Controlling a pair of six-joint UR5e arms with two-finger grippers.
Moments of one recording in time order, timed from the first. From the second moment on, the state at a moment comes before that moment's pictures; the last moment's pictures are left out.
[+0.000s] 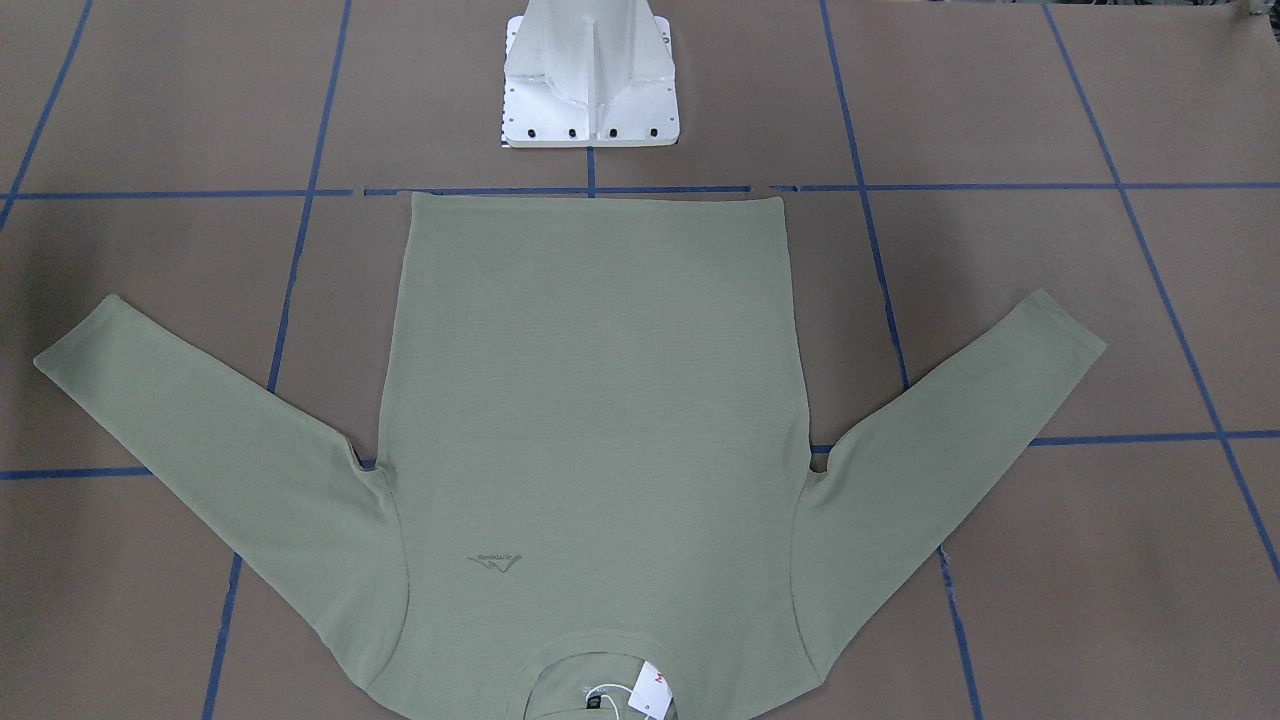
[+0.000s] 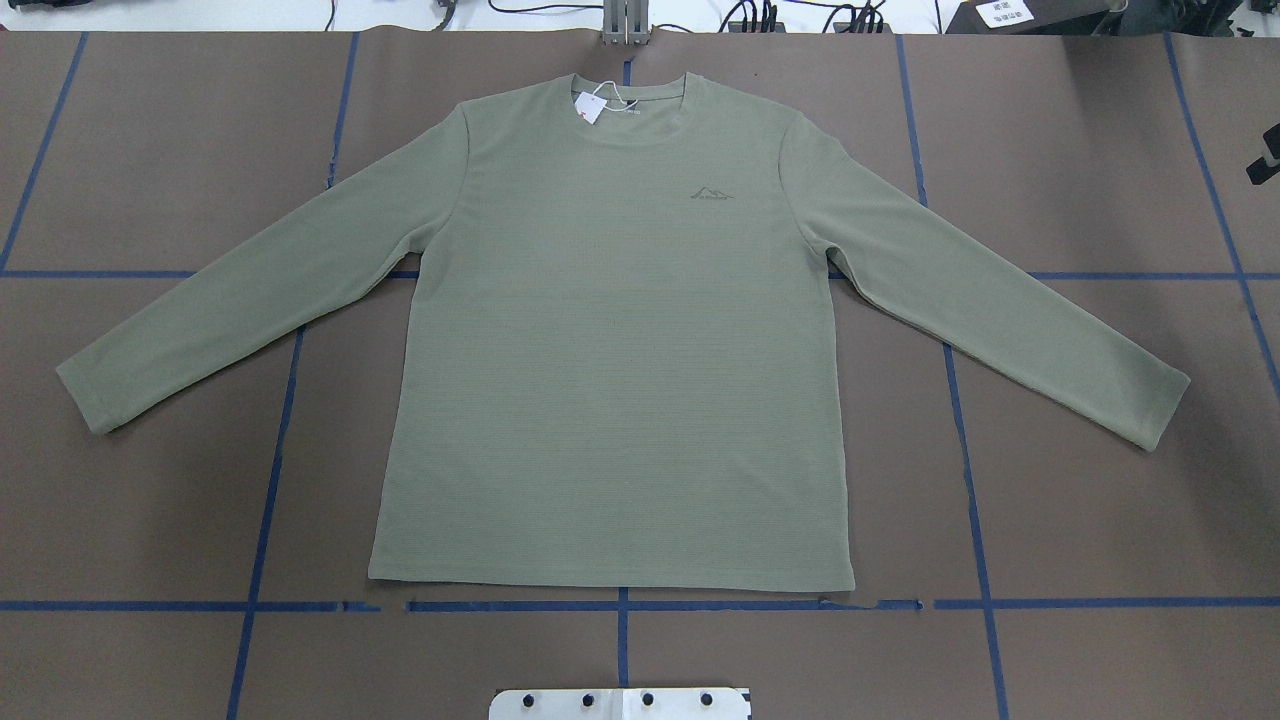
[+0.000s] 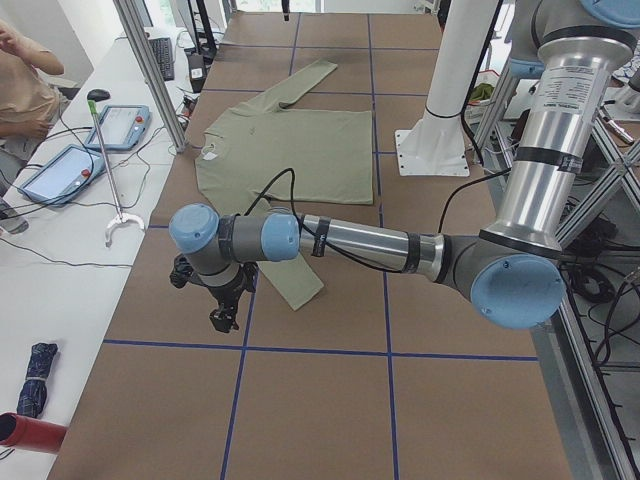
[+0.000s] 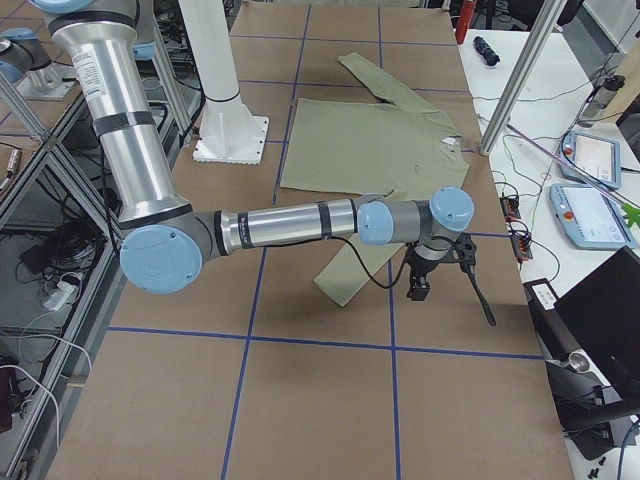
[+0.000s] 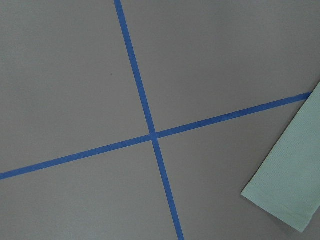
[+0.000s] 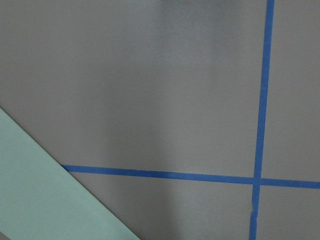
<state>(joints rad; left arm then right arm) -1.56 -1.80 -1.50 -1.35 -2.37 0.30 1.45 -1.29 1.45 -1.64 2.41 0.11</state>
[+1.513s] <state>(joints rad) -1.55 -1.74 -1.51 -1.57 -2.51 0.29 1.17 -1.55 1.44 -0.96 2.33 0.75</state>
